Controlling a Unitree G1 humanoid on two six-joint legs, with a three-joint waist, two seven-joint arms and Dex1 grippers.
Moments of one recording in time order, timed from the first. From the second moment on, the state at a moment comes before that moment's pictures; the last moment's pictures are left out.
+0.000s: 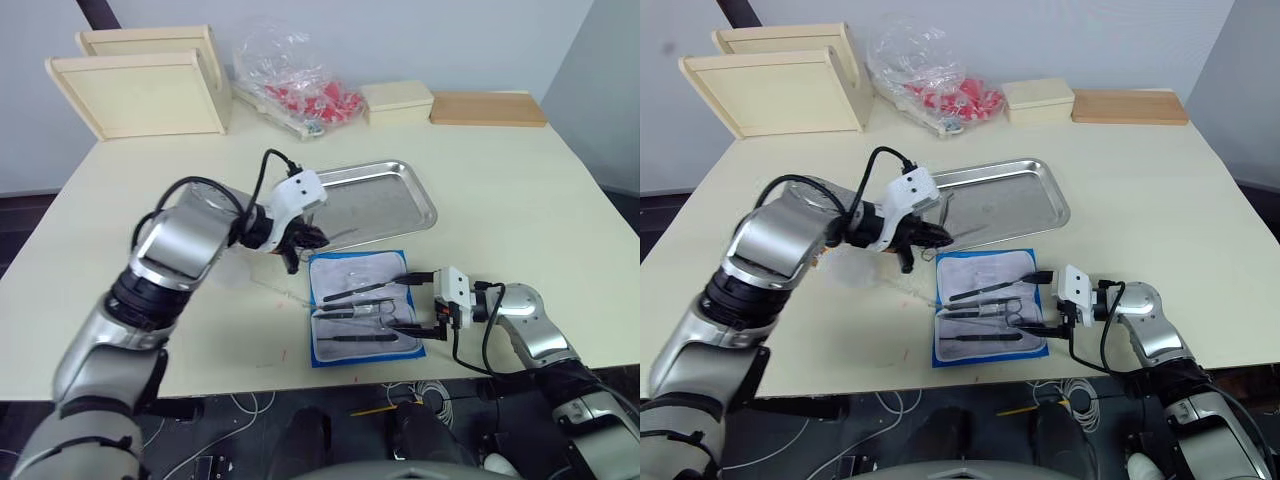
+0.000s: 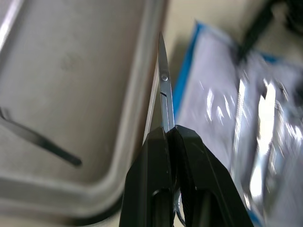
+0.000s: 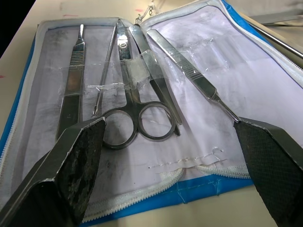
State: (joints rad) left arm -0.82 0.67 -0.31 -0.22 -0.16 1.15 -0.96; right arm -0.33 -0.47 0.27 0.34 0.20 -0.21 1.19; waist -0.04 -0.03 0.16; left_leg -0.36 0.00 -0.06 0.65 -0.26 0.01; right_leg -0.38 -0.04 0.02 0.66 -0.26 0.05
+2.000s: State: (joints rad) left arm -0.85 -0.03 0.19 0.35 -0.07 0.98 0.15; right arm -0.33 -0.46 0.27 0.35 0.20 -0.22 1.18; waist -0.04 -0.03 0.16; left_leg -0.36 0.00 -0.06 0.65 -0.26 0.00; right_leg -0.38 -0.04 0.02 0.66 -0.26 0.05
